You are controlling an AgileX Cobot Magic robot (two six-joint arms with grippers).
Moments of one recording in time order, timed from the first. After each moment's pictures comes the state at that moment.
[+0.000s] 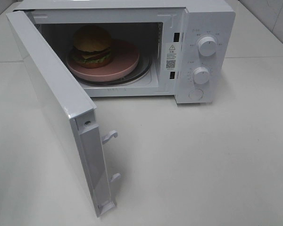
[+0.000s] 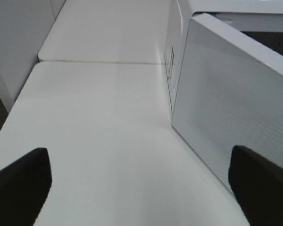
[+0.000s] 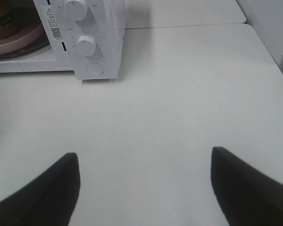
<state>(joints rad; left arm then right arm) 0.04 0.45 -0.57 -0.11 0.63 0.09 0.03 0.00 -0.49 -0.01 0.97 0.00</state>
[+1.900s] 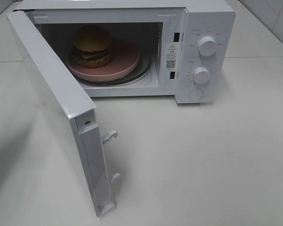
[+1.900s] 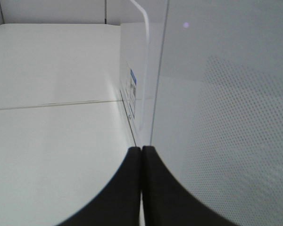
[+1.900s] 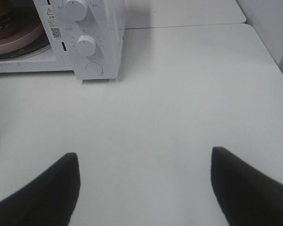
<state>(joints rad) 0.04 1.61 -0.33 0.31 -1.01 -0.16 0.03 0.00 -0.49 -0.01 0.97 0.00</state>
